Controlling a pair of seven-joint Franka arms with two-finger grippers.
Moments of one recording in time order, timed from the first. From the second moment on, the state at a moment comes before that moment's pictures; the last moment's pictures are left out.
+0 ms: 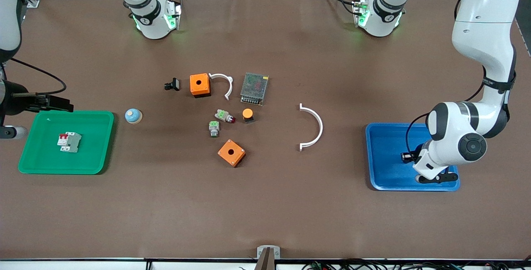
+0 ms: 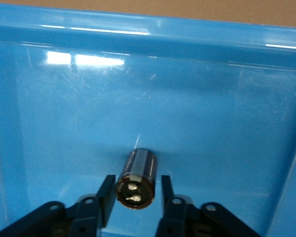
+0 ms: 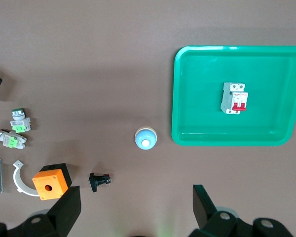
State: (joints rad) left arm 0.04 0.67 -0.04 -1.66 0.10 2.20 -0.14; right arm 0.00 0.28 -0.08 -1.34 0.01 1.42 -0.07
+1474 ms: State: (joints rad) left arm 0.04 -0.01 -0.12 -1.65 -0.02 1.60 -0.14; right arm 0.01 0.12 -0.08 -1.48 0.01 1.52 -0.07
